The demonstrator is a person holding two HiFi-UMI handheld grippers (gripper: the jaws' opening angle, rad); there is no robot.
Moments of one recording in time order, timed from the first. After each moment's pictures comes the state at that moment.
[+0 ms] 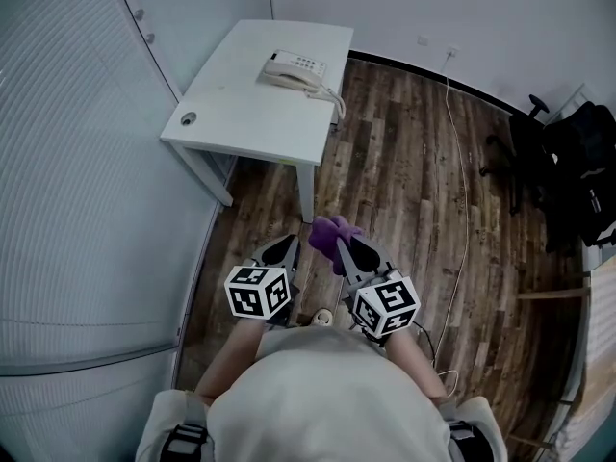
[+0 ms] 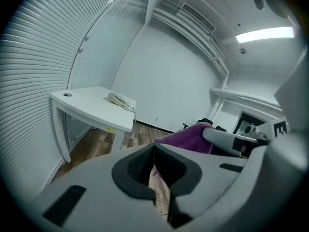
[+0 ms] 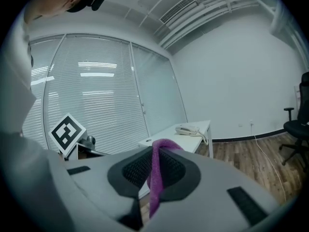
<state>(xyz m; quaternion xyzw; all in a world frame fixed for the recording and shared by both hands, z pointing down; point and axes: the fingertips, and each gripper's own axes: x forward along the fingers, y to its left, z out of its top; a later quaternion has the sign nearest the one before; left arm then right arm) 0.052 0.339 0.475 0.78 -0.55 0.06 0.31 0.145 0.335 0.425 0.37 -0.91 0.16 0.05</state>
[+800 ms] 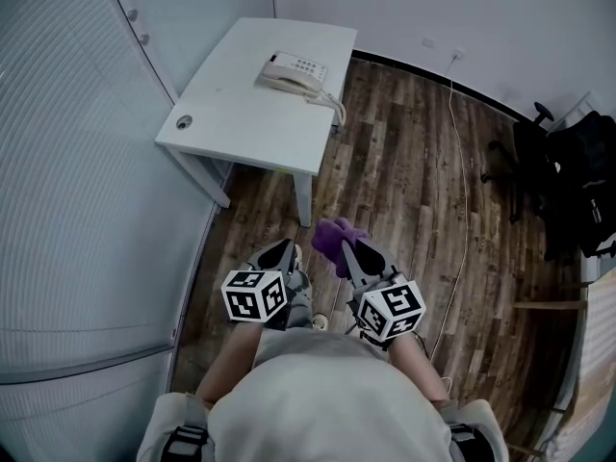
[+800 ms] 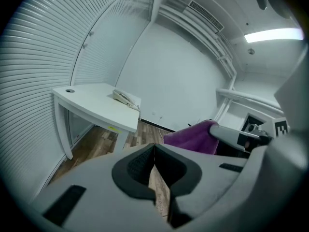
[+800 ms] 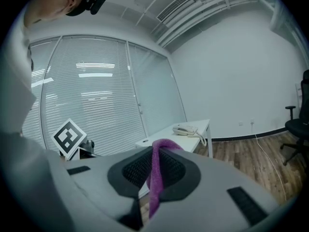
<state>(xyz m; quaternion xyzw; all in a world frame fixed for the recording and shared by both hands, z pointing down) 0.044 0.305 0.490 0.75 -0.56 0.06 0.33 0.155 0.292 0.427 0.37 -0.91 0.17 0.06</state>
